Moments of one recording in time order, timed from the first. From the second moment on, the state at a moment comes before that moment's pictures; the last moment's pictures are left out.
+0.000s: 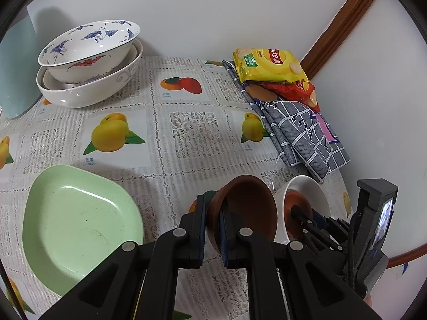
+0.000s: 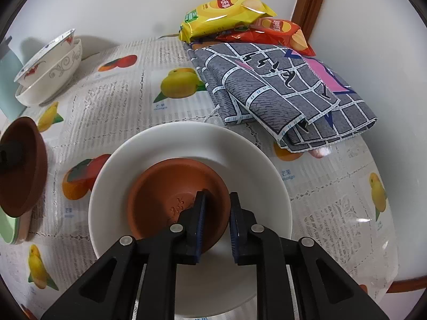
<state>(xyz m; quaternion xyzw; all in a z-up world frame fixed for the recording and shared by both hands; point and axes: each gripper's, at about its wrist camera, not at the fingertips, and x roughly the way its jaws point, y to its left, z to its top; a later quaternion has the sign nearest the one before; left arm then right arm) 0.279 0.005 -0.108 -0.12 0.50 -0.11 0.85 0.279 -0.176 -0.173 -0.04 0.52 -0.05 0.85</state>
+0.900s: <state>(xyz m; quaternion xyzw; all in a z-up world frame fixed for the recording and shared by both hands) 0.250 0.003 -0.087 -0.12 0.48 -0.12 0.86 0.238 -0.197 -0.117 0.00 0.46 -0.05 0.89</state>
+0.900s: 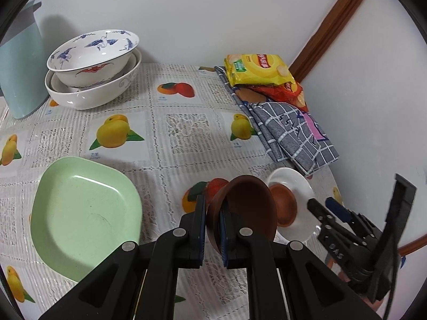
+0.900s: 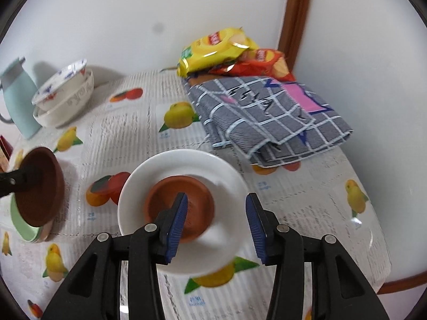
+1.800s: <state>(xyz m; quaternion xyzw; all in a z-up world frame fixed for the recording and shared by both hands) 0.250 -0.105 -0.093 -0.07 0.50 -0.16 0.85 0.160 -0.291 -0.083 0.05 0.41 -0.11 0.90</state>
